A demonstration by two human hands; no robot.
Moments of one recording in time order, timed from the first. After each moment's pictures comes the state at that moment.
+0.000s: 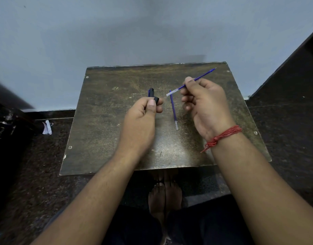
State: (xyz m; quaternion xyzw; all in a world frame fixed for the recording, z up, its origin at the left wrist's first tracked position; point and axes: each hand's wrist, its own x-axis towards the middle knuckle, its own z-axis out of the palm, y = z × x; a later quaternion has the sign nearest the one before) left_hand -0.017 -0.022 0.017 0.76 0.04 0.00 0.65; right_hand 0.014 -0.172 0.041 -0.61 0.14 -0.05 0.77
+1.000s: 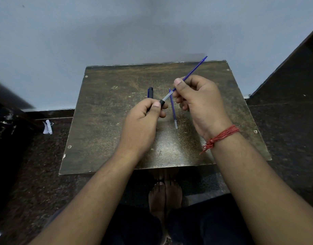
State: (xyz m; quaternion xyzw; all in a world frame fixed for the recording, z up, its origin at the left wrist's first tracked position) left_hand -0.018 -0.022 0.017 0.76 0.00 -0.02 0.64; right_hand 0.010 -0.169 0.040 -0.70 0.05 -0.06 0.71
